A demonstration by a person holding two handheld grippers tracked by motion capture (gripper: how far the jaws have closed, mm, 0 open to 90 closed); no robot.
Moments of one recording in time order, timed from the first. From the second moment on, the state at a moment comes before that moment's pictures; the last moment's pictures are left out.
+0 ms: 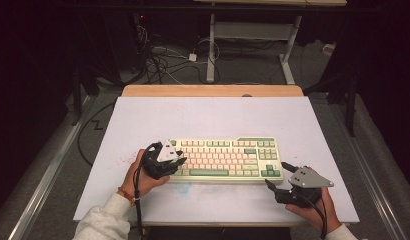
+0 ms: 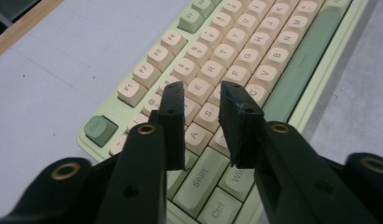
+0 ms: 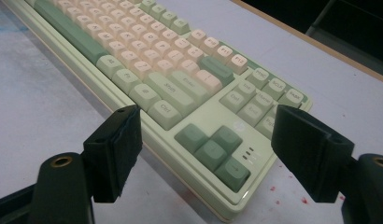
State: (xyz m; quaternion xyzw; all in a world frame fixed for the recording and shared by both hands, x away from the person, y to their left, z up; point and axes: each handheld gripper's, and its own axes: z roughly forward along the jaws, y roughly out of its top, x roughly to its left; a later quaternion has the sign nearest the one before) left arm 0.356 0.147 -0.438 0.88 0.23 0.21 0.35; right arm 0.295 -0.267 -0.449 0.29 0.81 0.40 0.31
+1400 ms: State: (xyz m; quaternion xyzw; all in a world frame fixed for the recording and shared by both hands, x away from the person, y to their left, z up) left arm 0.330 0.175 -0.452 0.87 0.28 0.17 0.38; right arm 0.296 -0.256 -0.449 0.28 0.82 0.39 0.31
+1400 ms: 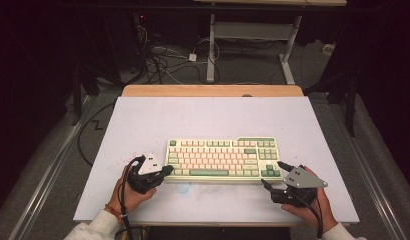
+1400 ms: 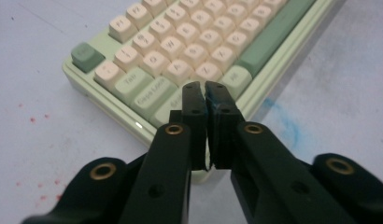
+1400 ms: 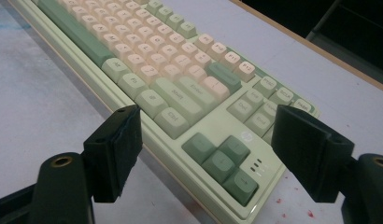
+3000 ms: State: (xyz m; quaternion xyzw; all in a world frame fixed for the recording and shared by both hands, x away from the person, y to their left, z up) left arm 0.377 0.124 -0.445 0.89 0.26 0.17 0.33; right arm 0.296 -0.261 -0.449 0.29 0.82 0.39 0.32
